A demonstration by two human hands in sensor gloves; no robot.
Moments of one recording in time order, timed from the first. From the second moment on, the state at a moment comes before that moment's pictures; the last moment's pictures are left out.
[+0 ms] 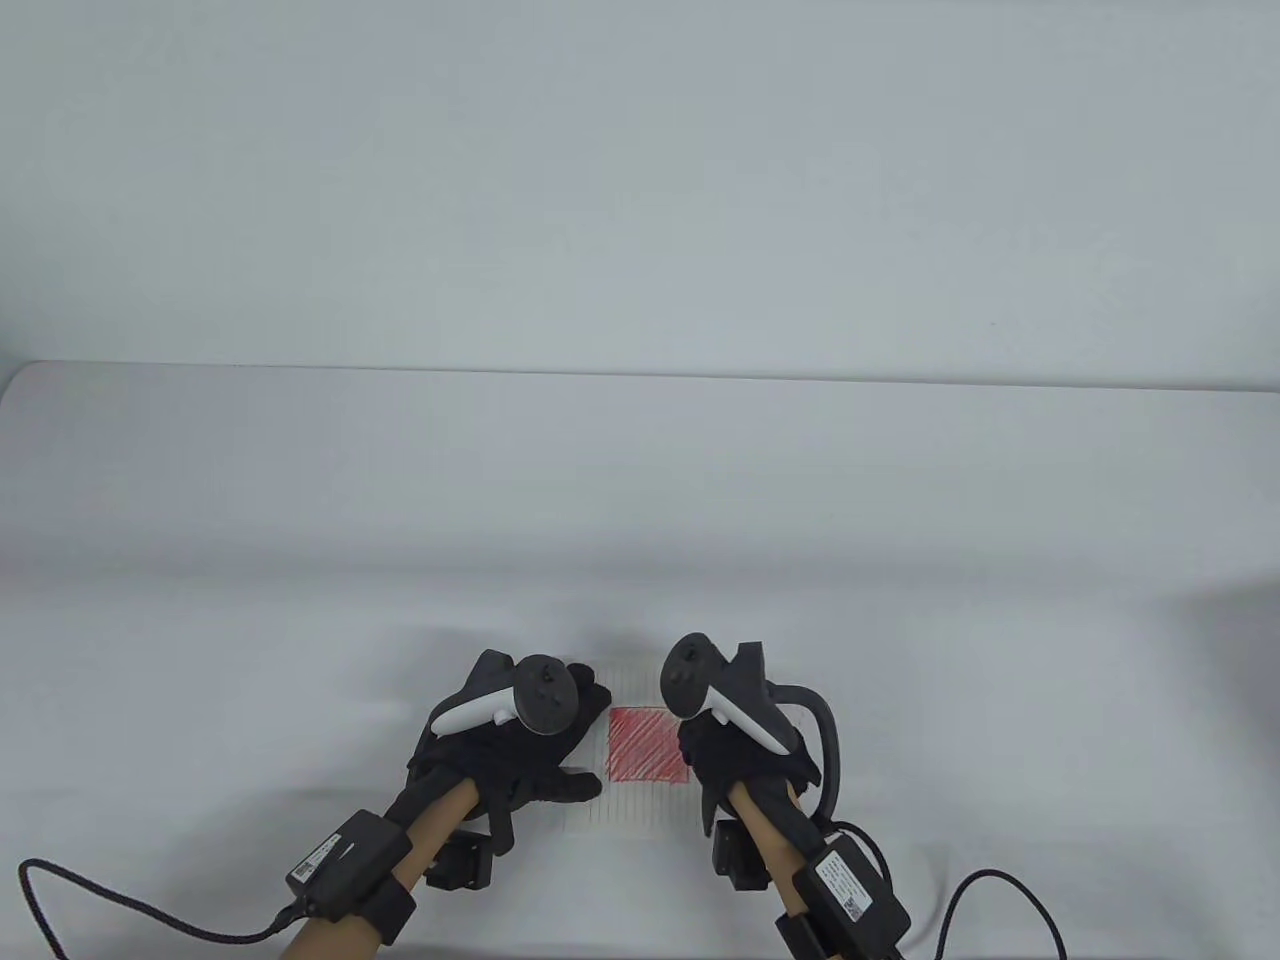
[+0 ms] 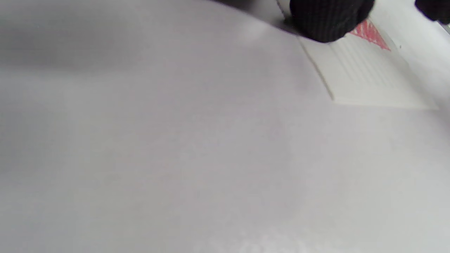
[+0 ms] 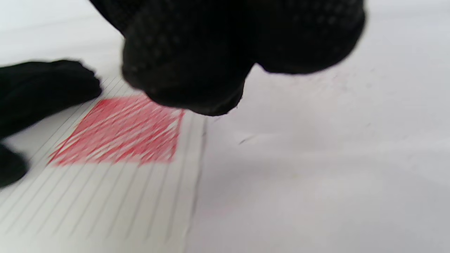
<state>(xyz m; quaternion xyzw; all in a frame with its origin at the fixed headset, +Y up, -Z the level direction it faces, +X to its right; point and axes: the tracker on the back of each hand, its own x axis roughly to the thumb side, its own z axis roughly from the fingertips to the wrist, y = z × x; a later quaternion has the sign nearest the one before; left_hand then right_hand) -0.141 -0.806 -0.310 -0.41 -0.21 0.13 0.88 0.073 -0.732 -0.303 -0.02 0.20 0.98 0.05</state>
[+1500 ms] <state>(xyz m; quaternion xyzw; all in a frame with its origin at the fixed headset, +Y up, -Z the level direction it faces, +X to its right) -0.148 -0.765 -0.310 -0.28 -0.22 0.15 0.92 0.105 -0.730 -0.310 -0.08 0.06 0.99 -0.03</state>
